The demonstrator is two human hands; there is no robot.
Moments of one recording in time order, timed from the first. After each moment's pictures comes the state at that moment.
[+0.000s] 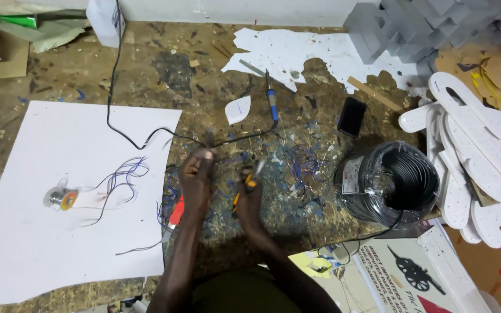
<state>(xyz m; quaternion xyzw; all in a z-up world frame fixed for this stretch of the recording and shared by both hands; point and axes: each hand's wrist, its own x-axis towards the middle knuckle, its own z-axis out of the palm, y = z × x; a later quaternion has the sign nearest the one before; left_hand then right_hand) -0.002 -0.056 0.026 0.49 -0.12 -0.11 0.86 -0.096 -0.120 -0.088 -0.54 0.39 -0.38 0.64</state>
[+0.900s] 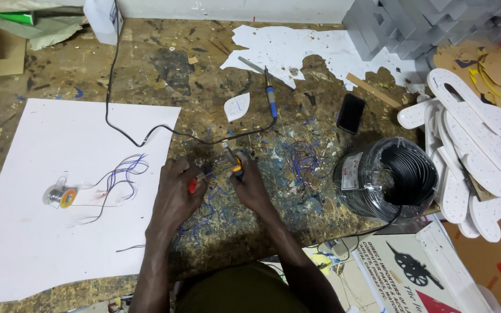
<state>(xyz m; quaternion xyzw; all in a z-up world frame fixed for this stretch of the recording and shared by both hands) 0.028 0.032 0.018 0.79 -0.46 0.00 0.40 -0.097 -0.165 -0.021 -0.82 0.26 -0.11 0.50</state>
